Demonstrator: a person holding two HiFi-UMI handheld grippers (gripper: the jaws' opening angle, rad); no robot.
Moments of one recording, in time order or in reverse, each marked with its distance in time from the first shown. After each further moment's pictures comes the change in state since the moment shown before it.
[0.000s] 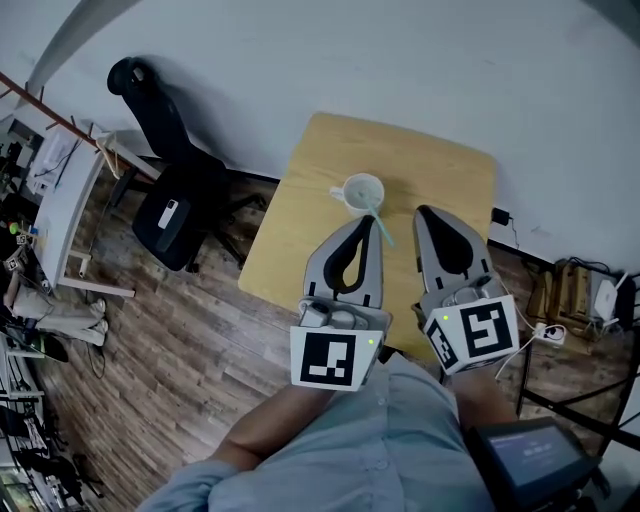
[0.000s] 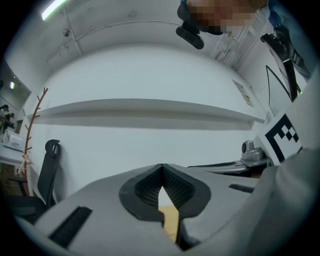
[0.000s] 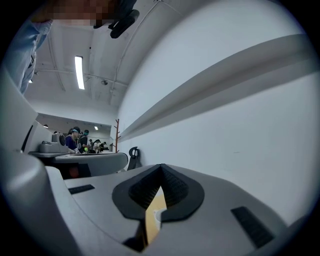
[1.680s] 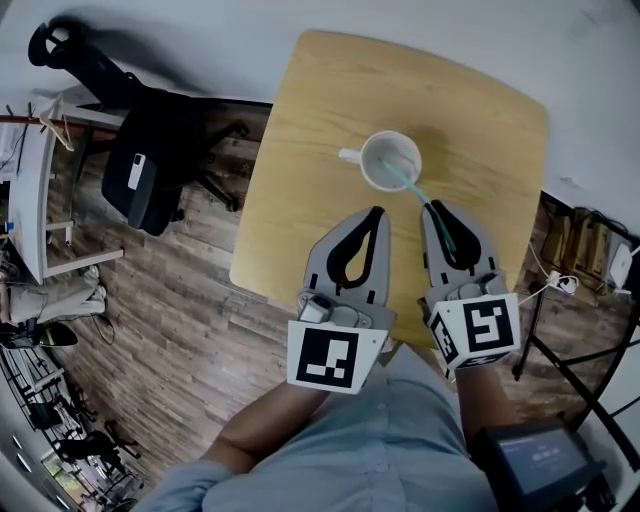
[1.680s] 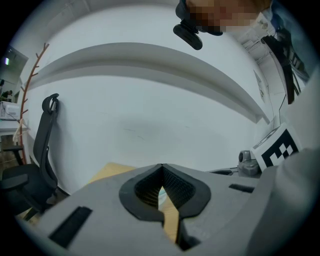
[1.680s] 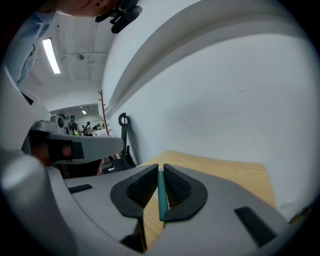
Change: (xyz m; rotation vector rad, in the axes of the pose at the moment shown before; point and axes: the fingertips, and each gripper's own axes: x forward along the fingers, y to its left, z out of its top) left arm 0.064 0.095 -0.159 -0.166 0.343 -0.045; right arm 0.106 -0.016 -0.183 0.137 0.389 -0.081
